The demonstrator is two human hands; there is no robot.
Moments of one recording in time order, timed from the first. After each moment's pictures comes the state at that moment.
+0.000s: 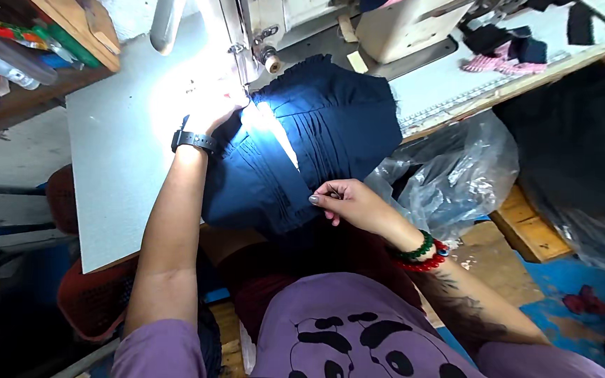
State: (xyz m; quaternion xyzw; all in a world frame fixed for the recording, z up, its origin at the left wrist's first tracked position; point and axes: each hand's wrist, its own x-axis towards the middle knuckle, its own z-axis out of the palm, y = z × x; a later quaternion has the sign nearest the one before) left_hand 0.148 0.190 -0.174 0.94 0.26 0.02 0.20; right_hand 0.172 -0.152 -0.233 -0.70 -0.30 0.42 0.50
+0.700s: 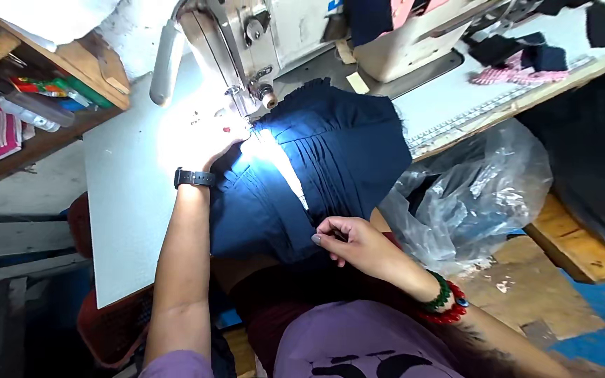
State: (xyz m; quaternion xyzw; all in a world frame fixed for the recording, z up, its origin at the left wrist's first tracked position) left_hand 0.143 0.205 -0.178 0.95 0.25 0.01 0.20; right_hand 0.154 -0.152 -0.234 -0.67 -0.32 0.42 0.52
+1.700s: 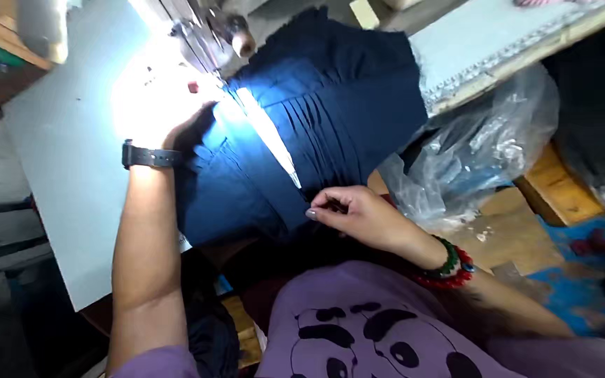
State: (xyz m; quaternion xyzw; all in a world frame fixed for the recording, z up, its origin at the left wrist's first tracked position) left_hand 0.146 0.207 -0.176 0.97 0.21 -0.02 0.14; right_hand 0.167 -0.152 -0.244 -0.72 -0.34 0.38 0.47
